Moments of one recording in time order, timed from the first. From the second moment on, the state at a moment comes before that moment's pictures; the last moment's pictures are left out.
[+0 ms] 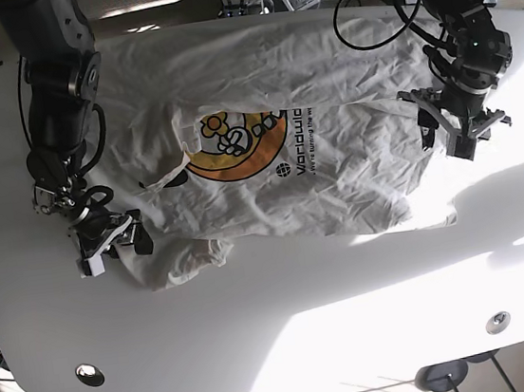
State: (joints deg) left arm 9.9 -8.0 -26.0 107.9 -5.1 -30.4 42.9; right arm 25.8 12.7 22.9 38.3 2.7 39.9 -13.8
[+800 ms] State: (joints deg) left arm -30.7 -16.4 -20.3 36.3 -6.5 -26.0 26.6; right arm 25.6 12.1 23.4 38.2 2.3 39.9 -14.6
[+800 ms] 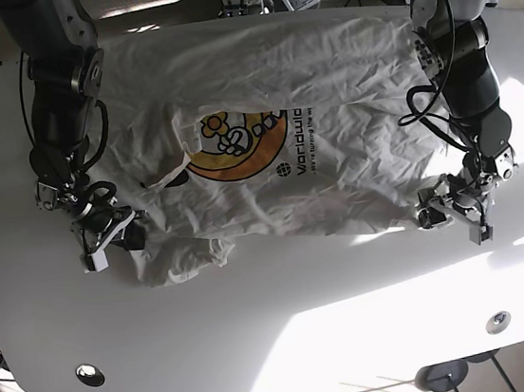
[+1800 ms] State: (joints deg) left arm 2.0 -14.2 -20.6 105.6 -6.4 -33.6 50.8; right arm 1.4 8.4 35.7 105.7 7.9 40.4 -53.8
